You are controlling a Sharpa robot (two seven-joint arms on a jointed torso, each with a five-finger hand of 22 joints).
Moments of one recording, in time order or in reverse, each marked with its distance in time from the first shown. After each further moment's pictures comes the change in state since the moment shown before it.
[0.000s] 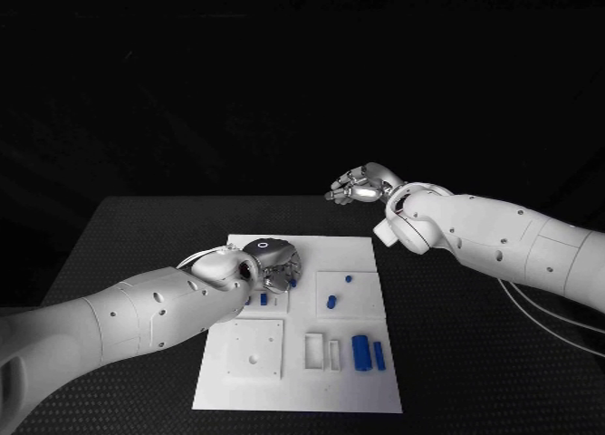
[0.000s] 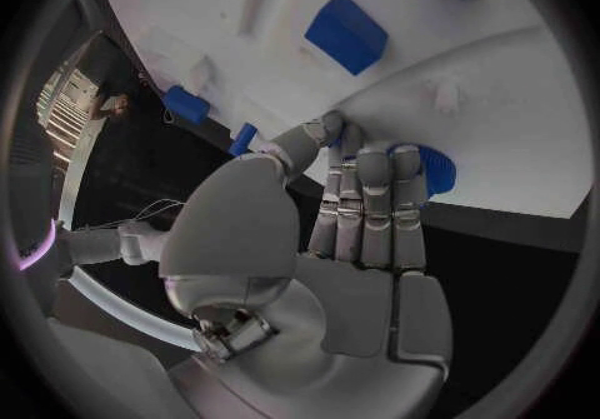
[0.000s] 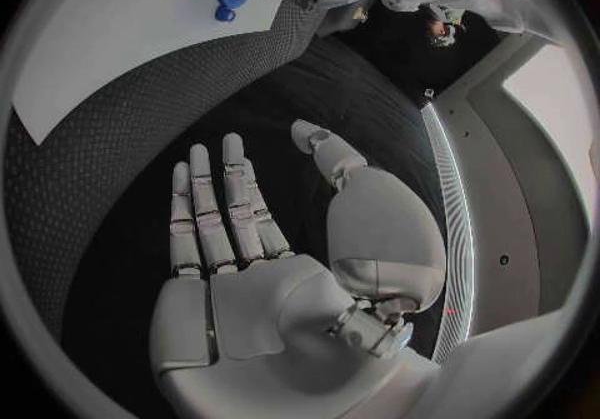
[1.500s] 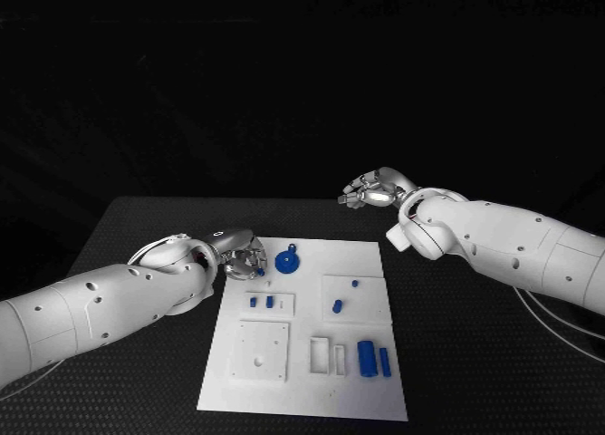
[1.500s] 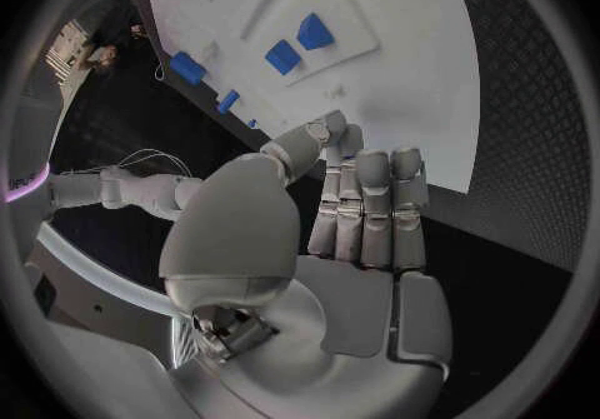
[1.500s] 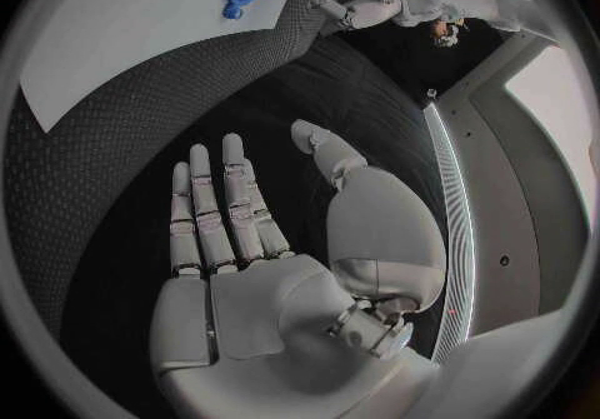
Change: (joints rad) left arm 0.022 -0.221 0.080 0.117 0.159 0.049 -0.017; left_hand -0.003 0.005 -0.003 -0.003 0.008 0.012 -0.009 0.007 -0.001 0.019 -0.005 0.002 0.000 0.014 -0.003 0.004 0.002 -0.008 0.011 -0.003 0.000 0.000; right arm 0.000 -0.023 0.000 0.006 0.000 0.000 0.000; right_hand 0.000 0.000 0.000 0.000 0.000 0.000 0.000 0.000 0.000 -0.003 0.003 0.000 -0.004 -0.003 -0.003 0.004 -0.002 0.000 0.000 0.000 -0.004 0.003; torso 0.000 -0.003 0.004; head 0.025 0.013
